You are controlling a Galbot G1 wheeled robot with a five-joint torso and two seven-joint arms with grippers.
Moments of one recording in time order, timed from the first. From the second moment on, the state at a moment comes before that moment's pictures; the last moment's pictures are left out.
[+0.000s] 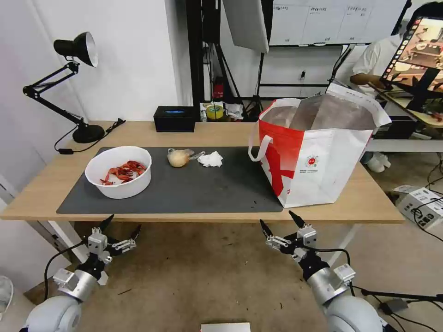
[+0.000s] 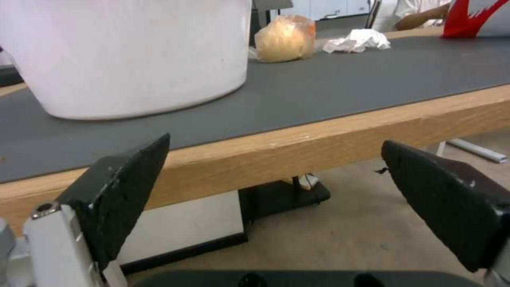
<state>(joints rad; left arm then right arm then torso) 1.53 -0.91 -0.56 -1.68 -0.55 -0.40 0.22 -1.46 0.81 0.16 2.07 0.56 0.20 0.20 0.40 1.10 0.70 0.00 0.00</state>
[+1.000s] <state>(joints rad) 1.54 -0.92 -0.59 -1.71 -0.54 -0.40 0.21 -0.50 1.07 -0.50 1.73 0.79 -0.18 0.54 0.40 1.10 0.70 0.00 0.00</state>
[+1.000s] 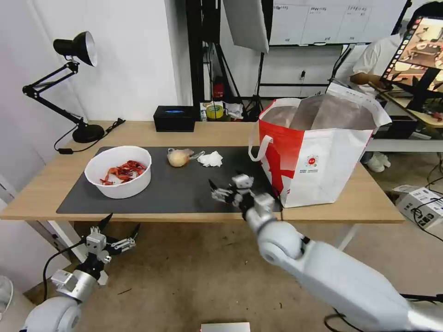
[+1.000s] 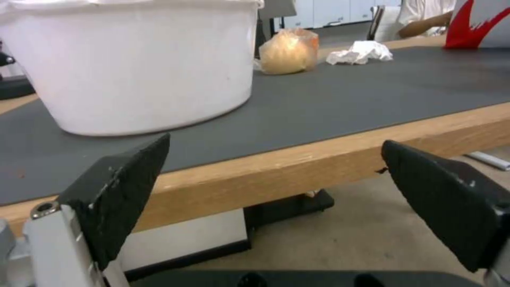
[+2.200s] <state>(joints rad) 1.50 -0.93 -0.58 -1.69 -0.56 -0.40 0.21 -0.20 1.54 -0.46 1.00 0.79 -0.39 0.69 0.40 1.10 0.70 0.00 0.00</state>
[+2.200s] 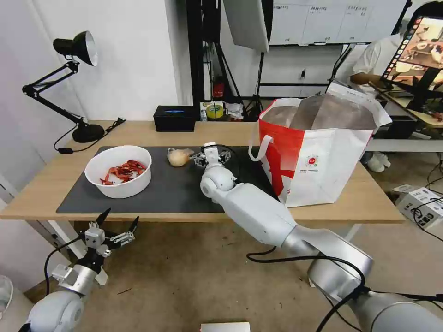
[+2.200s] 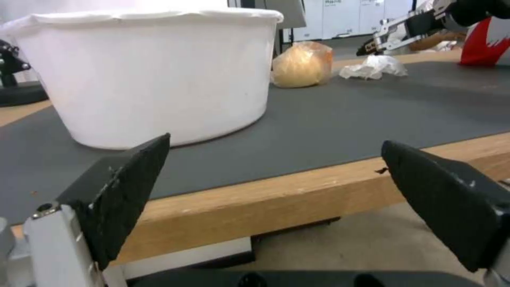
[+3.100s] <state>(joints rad) 1.50 -0.94 -0.58 -1.68 -0.56 -0.41 0.21 -0.18 1.55 -0.43 0.95 0.91 -0.45 0.63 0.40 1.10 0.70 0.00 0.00</state>
